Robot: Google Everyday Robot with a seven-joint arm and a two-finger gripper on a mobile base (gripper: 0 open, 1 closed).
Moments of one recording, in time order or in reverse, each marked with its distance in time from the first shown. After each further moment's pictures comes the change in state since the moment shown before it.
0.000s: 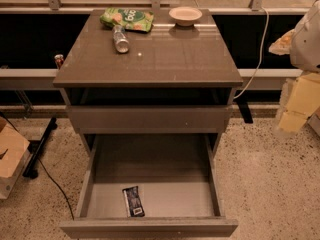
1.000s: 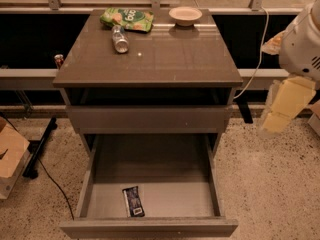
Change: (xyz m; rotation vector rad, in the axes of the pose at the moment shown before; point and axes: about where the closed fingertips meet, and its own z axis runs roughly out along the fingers) arm -0.019 0.001 0.006 0.037 -0.045 0.016
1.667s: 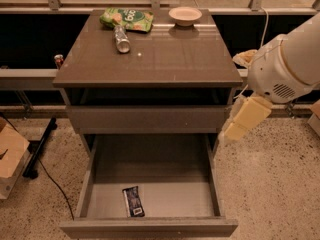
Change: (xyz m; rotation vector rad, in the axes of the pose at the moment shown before) arm -0.039 0.004 0.050 0.042 -0.242 0.017
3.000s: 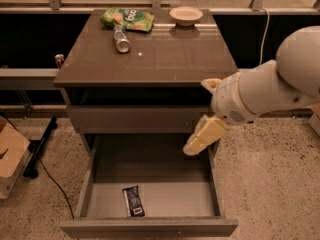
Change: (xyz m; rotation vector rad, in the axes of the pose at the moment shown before) arm -0.014 0.016 0.096 -0.070 -0.176 0.050
